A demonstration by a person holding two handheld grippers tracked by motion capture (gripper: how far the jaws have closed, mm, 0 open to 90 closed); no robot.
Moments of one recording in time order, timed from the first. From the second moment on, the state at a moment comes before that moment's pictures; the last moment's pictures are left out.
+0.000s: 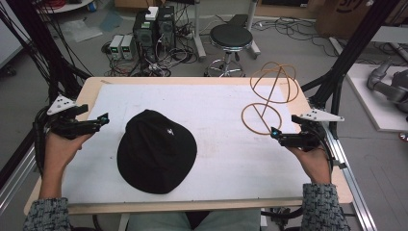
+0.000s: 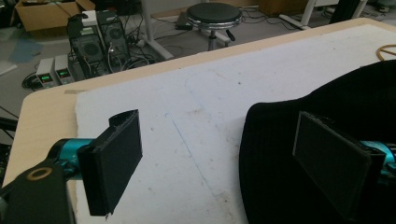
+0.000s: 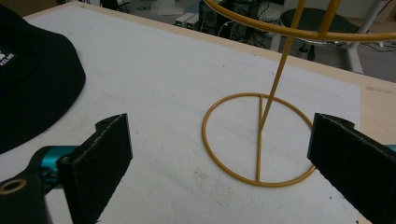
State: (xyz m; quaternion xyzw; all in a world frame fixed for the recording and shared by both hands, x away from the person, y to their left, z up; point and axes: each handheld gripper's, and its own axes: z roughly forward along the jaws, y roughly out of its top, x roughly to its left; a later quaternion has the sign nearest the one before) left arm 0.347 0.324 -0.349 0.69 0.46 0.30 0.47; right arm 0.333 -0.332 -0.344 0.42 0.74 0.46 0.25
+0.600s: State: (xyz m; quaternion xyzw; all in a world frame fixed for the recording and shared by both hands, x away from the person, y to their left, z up) left arm 0.344 0.327 -0.350 0.70 0.46 0.30 0.46; right arm 0.335 -0.329 -0.344 0.42 0.75 0.45 0.25
